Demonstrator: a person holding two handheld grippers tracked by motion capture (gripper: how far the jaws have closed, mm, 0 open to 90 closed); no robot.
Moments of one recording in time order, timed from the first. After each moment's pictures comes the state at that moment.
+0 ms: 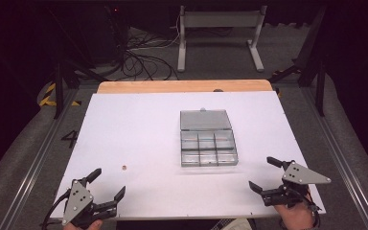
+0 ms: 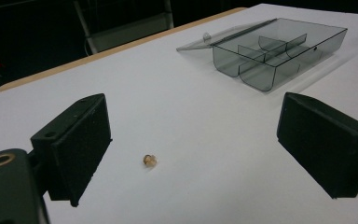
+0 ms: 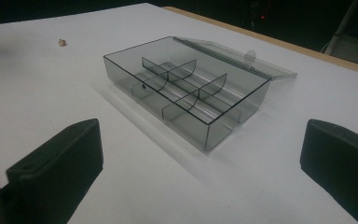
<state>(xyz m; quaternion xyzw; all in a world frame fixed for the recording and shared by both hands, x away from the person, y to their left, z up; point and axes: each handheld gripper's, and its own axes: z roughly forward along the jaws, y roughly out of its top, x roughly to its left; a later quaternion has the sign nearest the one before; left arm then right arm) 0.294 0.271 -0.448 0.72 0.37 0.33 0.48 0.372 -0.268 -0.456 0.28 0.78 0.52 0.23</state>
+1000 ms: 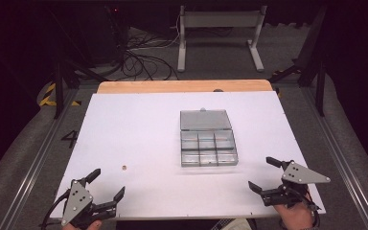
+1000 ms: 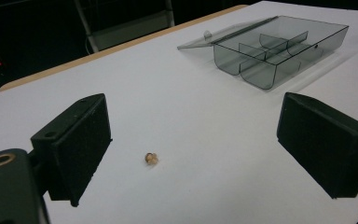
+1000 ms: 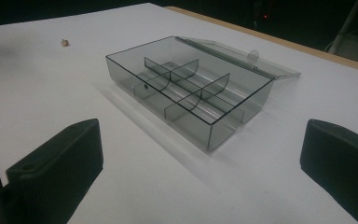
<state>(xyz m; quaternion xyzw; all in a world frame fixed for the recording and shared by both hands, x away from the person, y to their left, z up) 0.293 0.271 -0.446 0.73 0.37 0.34 0.47 0.373 -0.267 -0.456 0.28 0.78 0.52 0.22</state>
